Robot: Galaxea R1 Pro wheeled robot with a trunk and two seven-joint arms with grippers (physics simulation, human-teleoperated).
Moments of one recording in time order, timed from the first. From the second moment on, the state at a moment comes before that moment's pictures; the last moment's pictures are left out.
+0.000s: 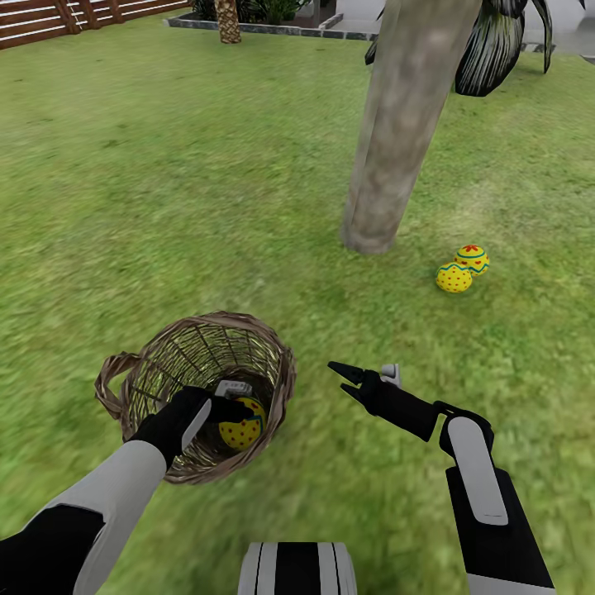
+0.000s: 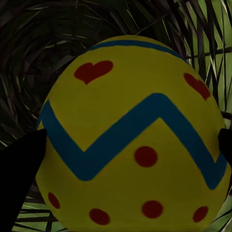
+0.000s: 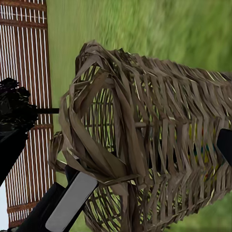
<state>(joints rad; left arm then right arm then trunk) -0.91 0.00 -0.19 -0.51 0.10 0.63 -0.19 -0.44 0.09 -0.13 -1.59 -1.02 1.04 0.11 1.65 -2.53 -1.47</state>
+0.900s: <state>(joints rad) -0.91 0.01 -0.19 -0.49 0.10 0.63 -0.20 -0.44 0.09 -0.13 -1.59 -1.02 1.04 0.11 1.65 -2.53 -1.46</state>
